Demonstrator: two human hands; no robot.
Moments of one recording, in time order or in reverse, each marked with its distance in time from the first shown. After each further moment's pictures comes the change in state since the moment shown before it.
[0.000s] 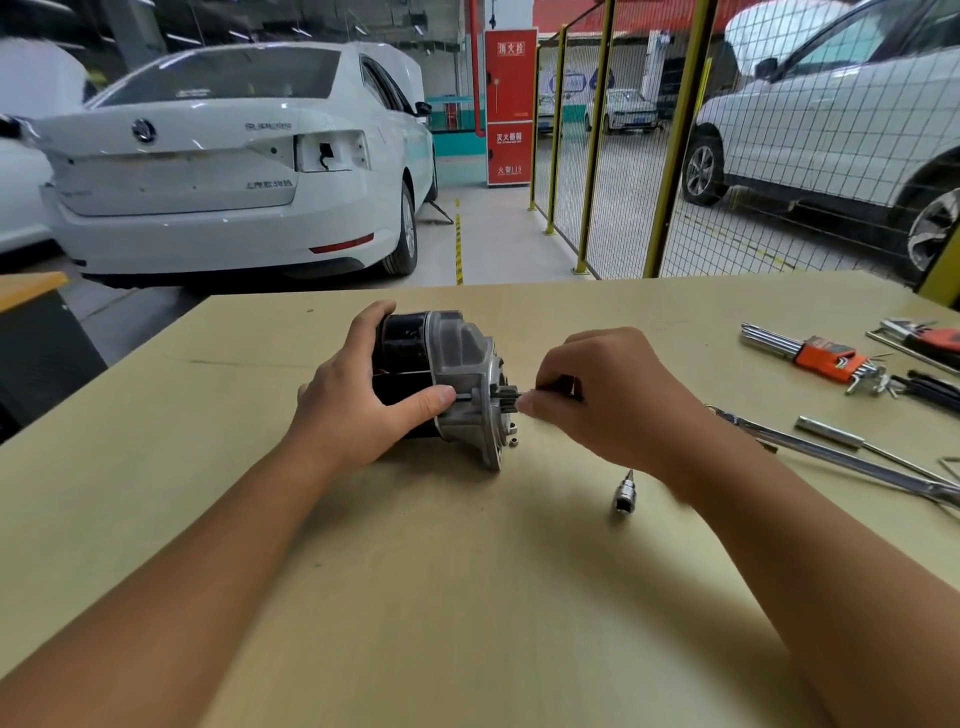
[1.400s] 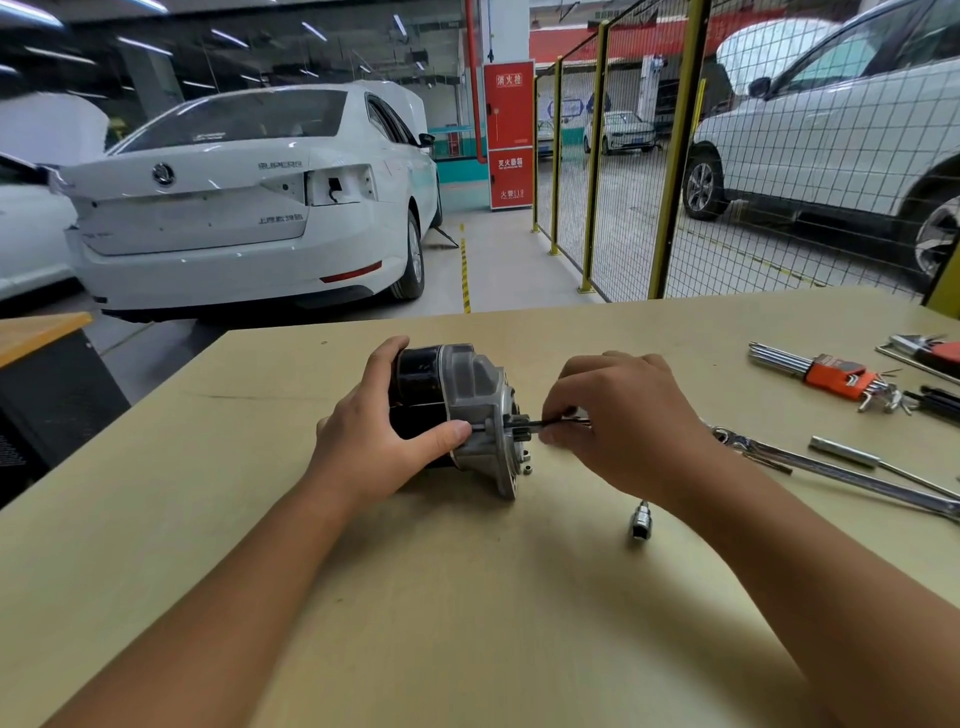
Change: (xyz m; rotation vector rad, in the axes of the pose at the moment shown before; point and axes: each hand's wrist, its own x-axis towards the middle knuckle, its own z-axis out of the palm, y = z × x) left_hand 0.001 0.000 -0.001 0.010 -0.017 -0.006; right_hand -0.001 -0.003 0.000 -0.186 0.014 0.038
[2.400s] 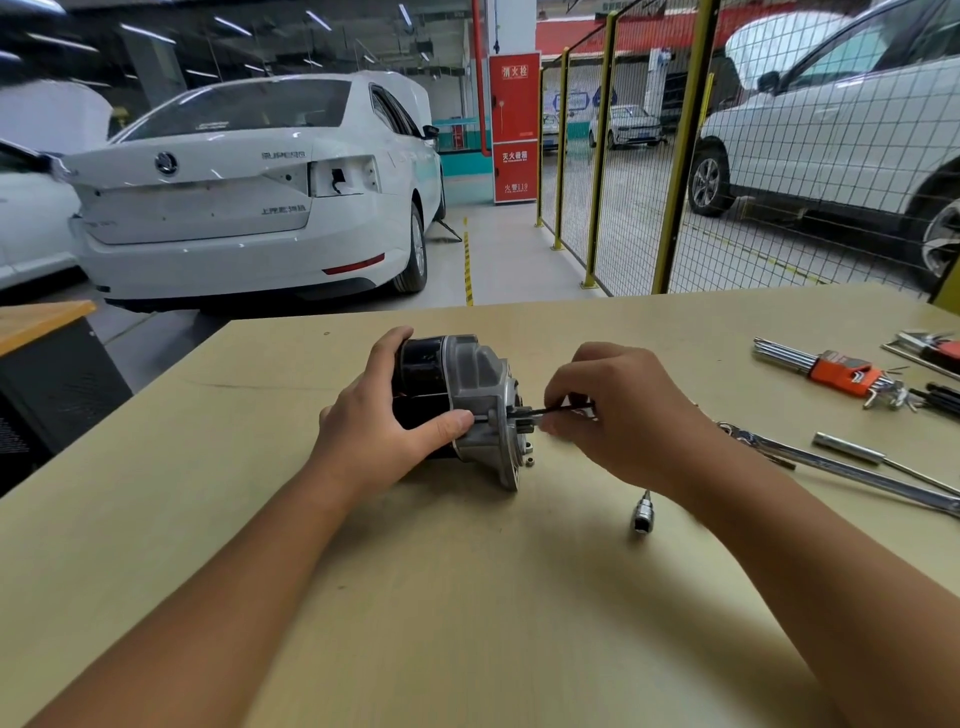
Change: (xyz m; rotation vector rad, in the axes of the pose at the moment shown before) left_hand -0.001 0.001 0.000 -0.005 0.002 -0.005; right_hand 0.002 0.002 0.003 0.219 0.025 -0.021
